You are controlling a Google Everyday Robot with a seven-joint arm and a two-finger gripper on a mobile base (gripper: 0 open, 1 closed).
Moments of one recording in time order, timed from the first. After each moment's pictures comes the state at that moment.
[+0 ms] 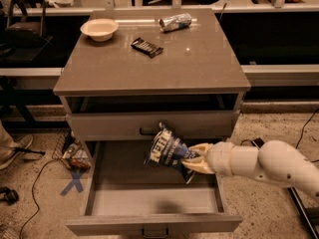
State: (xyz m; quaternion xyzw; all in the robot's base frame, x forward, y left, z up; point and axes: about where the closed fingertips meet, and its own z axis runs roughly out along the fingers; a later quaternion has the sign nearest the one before) arm 0.506 -0.096 0.641 -0.52 0.69 0.21 0.47
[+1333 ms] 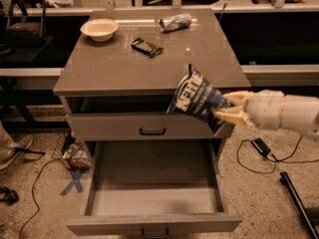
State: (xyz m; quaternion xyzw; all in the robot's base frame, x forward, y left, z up) arm 0.550 -0.169 0.821 -0.52 0.61 0.18 0.56
